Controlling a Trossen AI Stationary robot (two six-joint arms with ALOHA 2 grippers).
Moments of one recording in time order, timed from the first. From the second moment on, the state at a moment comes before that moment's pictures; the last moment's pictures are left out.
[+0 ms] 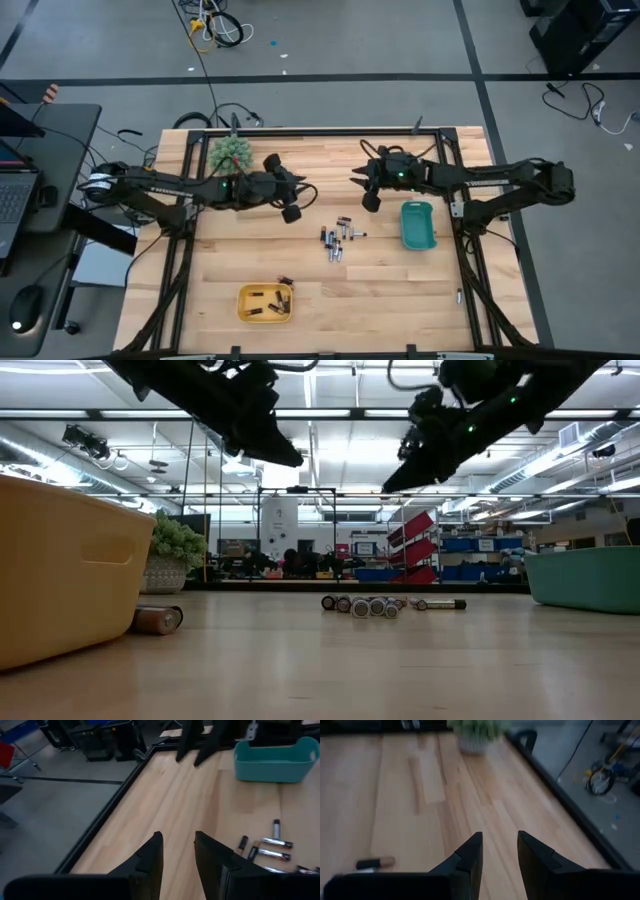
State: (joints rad) left arm 0.03 1.32 0.82 0.07 -0.43 0.05; right arm -0.25 1.26 0.68 0.09 0.10 -0.06
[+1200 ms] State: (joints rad) left arm 0.02 1.41 0.81 0.02 -0.39 -0.03; right arm -0.12 1.64 0.88 -0.20 0.20 -0.23
